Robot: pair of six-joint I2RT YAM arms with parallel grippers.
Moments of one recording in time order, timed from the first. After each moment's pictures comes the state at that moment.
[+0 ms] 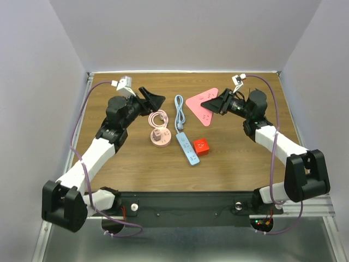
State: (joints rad) left arm -0.36 1.17 0.85 0.26 0.24 -0.73; right arm 0.24 1.39 0.85 0.59 -0.80 0.86
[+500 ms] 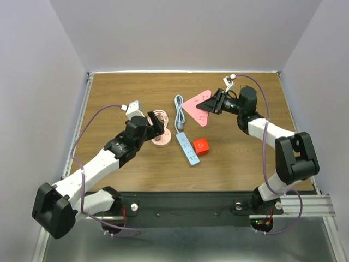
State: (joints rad) left arm -0.61 1.04 0.71 -0.16 -0.32 -0.75; right arm 0.24 1.58 0.92 0.58 -0.86 0.84
